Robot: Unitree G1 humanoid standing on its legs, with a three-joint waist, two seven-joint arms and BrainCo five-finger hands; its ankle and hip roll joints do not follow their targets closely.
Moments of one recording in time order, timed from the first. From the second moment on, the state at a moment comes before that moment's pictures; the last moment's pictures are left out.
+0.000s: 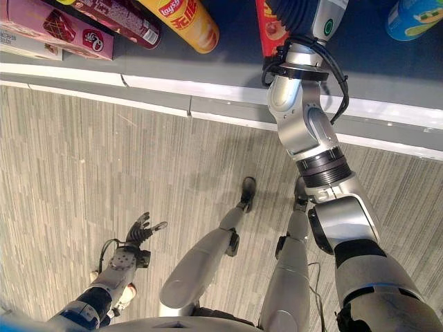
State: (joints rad) left arm -0.17 0.26 -0.34 0.88 -0.27 -0.16 0.24; right arm -1.06 -0.49 0.28 0.21 -0.51 0.11 -0.79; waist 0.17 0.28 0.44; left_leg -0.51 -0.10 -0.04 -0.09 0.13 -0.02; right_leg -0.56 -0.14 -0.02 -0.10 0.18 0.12
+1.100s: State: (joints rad) left arm -0.22 0.22 -0.41 0.80 -0.31 -0.10 0.26; right arm -0.74 -0.50 0.34 -0.08 -0.38 0.06 -0.64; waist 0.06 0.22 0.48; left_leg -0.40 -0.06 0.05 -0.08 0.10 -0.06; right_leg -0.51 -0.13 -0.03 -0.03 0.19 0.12
